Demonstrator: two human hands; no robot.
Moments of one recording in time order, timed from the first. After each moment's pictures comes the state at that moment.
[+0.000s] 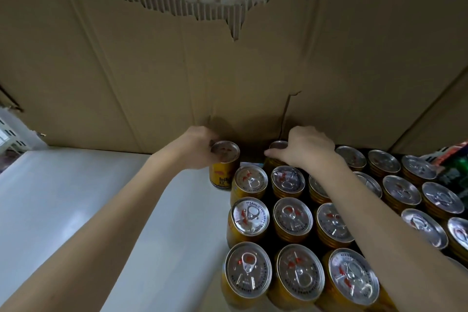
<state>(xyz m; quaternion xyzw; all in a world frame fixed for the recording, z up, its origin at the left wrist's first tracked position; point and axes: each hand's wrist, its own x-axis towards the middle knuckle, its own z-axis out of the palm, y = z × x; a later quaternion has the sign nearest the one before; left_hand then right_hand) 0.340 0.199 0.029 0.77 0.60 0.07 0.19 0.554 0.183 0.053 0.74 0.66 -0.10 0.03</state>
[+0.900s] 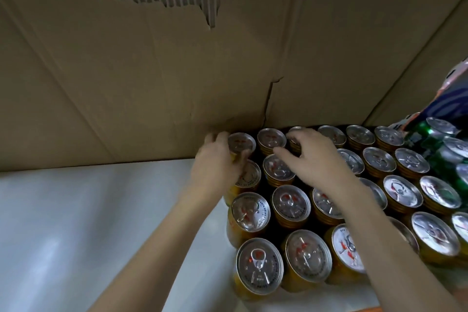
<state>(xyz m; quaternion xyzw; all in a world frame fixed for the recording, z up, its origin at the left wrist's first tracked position) 0.395 0.165 0.010 0.73 0.61 0.21 0.22 0.564 0.126 0.039 0.74 0.64 -0.10 -0.16</state>
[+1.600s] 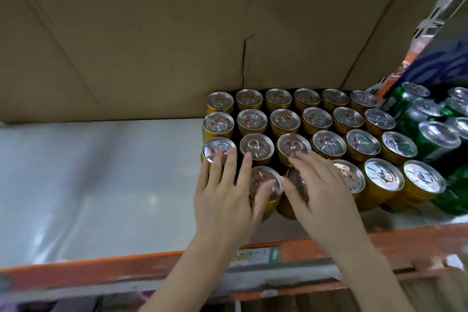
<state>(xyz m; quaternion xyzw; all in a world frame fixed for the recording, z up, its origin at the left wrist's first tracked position) 0.429 0.004 -0.039 0.80 0.55 0.24 -0.07 0.593 -0.027 -0.024 0.67 0.70 0.04 -0.24</state>
